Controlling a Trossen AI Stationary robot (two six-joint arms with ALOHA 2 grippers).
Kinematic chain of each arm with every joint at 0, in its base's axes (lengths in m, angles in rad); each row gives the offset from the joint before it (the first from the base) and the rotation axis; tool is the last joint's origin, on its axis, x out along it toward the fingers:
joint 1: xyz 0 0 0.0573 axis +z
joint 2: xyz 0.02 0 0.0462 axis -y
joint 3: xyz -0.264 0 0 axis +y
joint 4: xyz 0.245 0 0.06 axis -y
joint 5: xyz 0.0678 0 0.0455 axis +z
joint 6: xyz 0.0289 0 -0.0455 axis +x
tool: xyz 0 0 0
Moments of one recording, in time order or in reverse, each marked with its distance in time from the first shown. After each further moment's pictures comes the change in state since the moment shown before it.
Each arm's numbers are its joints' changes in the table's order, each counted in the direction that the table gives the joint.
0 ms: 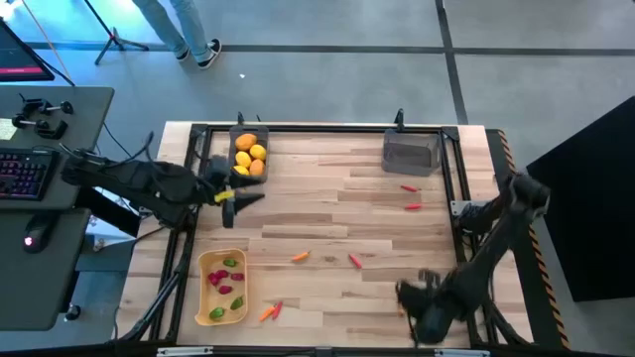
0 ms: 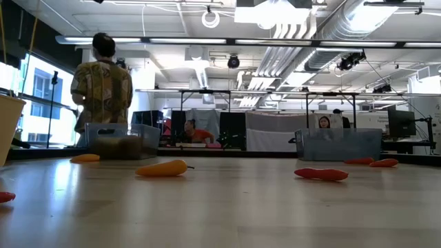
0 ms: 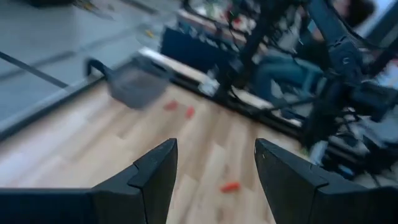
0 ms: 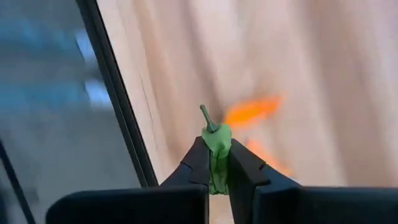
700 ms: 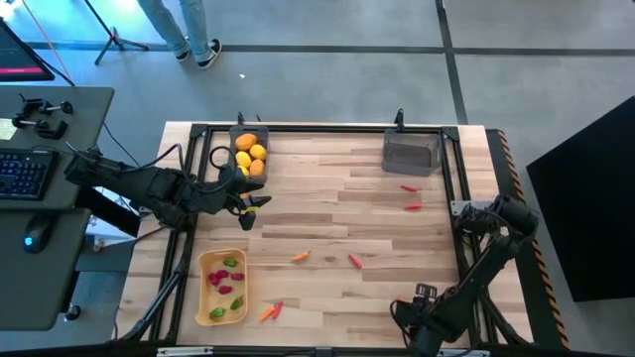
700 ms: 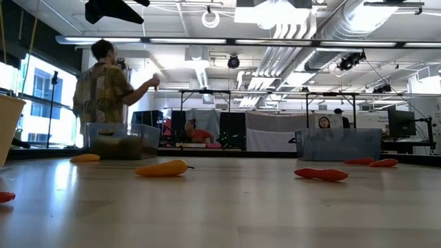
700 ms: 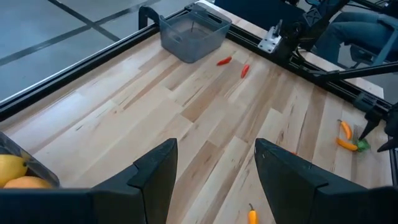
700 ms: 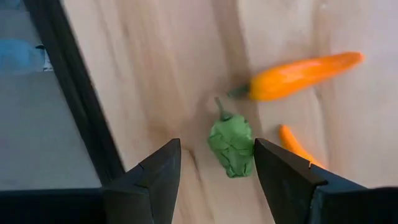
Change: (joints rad) left arm 0.000 -0.131 0.002 -0.188 0.116 -0.172; right arm 0.072 -0.233 0.003 0.096 0.071 0.008
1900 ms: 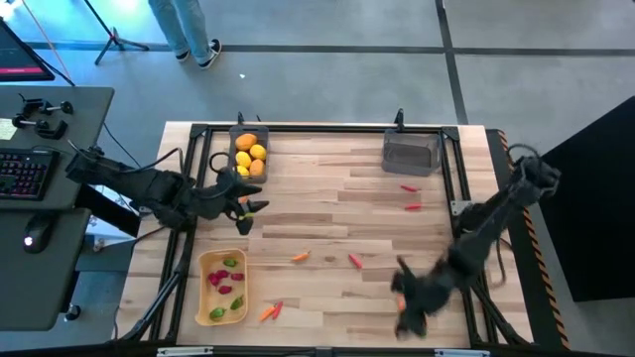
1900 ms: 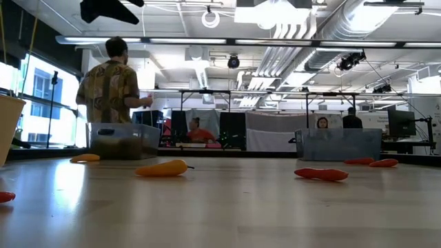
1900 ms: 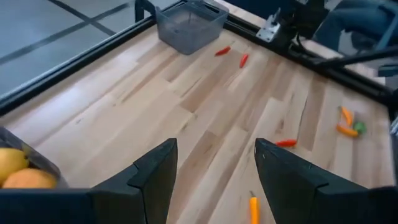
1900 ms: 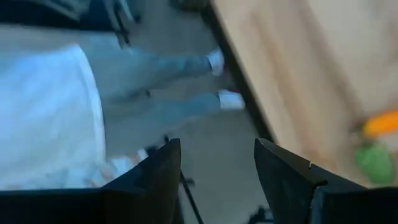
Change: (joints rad) left arm -0.046 0.000 0.000 -0.043 0.016 -0.015; right arm -0.194 0.431 0.181 0.397 0.131 0.185
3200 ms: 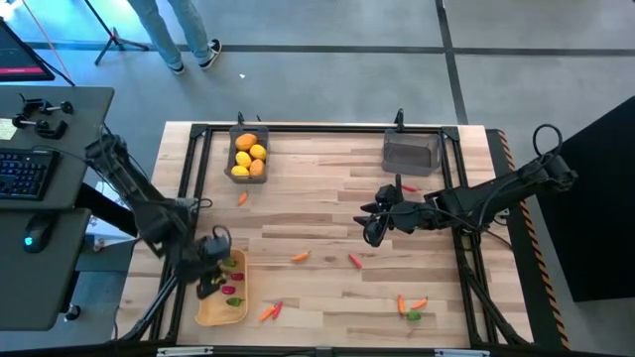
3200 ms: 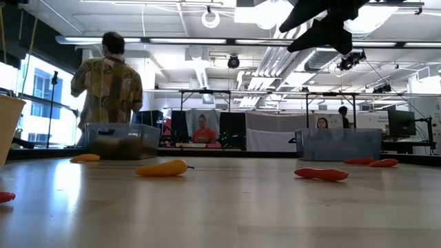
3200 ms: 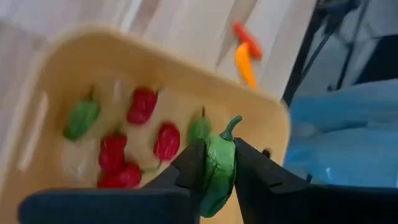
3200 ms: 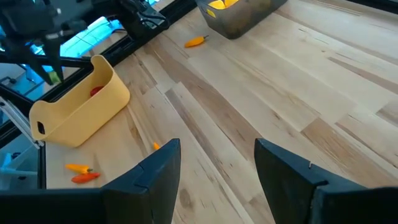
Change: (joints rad) left arm -0.504 -0.067 0.214 -0.064 -0.522 -0.645; right arm -0.492 0.202 0.115 0.043 -0.577 -0.630
